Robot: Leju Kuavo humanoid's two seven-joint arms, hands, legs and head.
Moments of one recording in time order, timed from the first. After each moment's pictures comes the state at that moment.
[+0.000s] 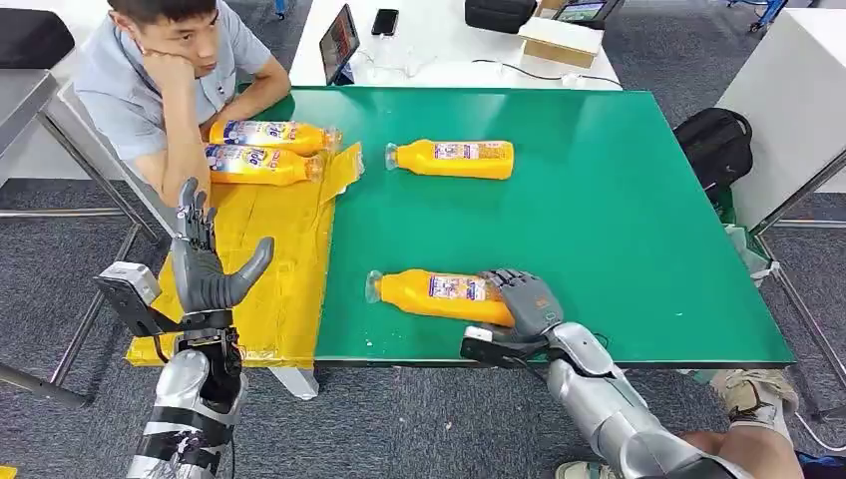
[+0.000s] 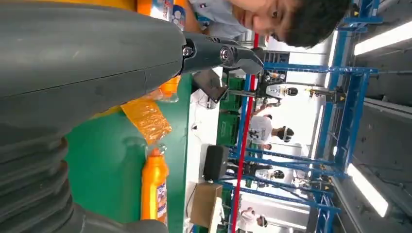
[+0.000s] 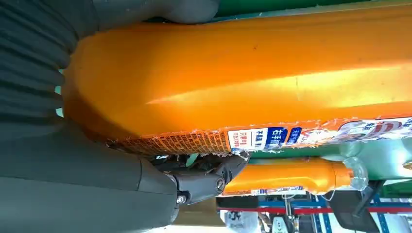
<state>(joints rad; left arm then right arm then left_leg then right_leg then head) -0.23 -0.16 -0.07 -1.39 0.02 0.16 -0.53 -0.53 -0.05 0.31 -0.51 0.93 -0.44 -0.56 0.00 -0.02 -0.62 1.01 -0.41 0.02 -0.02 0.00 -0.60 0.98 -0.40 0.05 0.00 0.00</state>
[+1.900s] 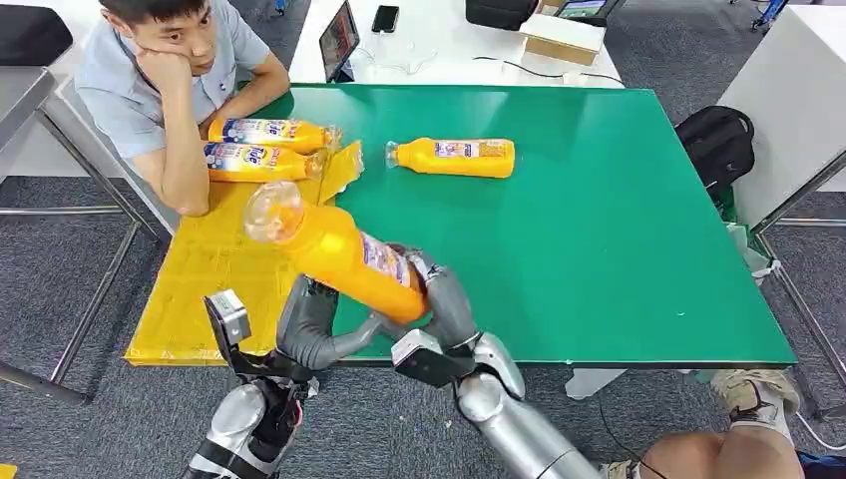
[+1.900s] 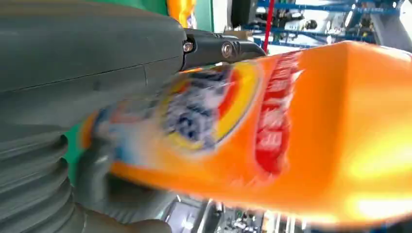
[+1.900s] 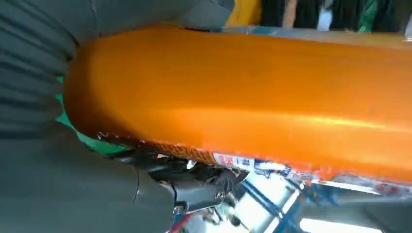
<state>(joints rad) -0.14 -0.15 -0.39 -1.42 0.15 -0.15 -0.44 -0.34 0.14 0.51 -1.04 0.38 -0.37 -0.70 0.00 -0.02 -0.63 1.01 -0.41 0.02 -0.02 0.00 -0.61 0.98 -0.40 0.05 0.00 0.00</state>
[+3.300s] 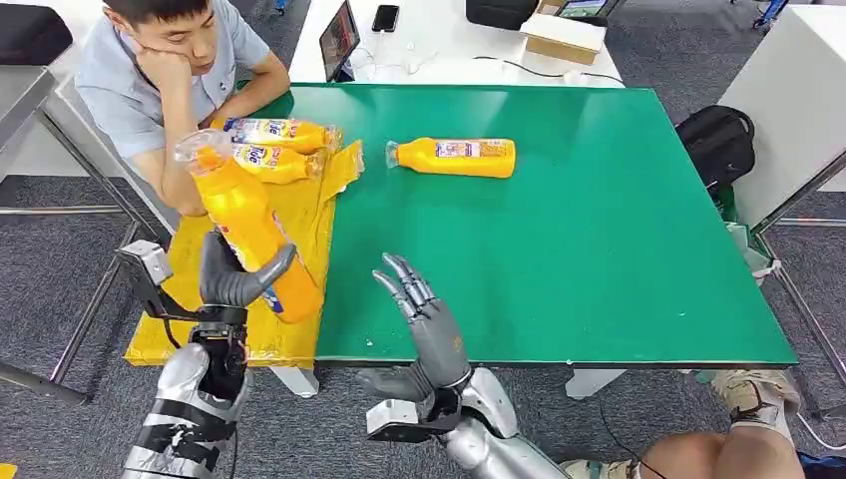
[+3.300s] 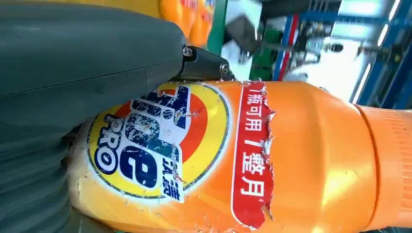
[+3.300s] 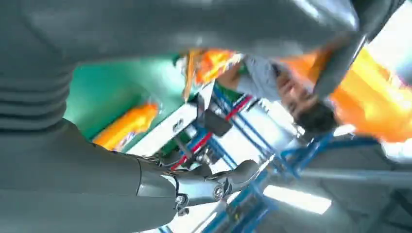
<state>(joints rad) -0.27 -0.10 -0.14 -1.36 0.19 0.07 -0.38 -0.26 0.10 0.62 -1.11 0.50 -0.69 -0.70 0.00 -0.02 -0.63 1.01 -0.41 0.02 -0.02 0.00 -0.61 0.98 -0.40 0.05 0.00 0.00</state>
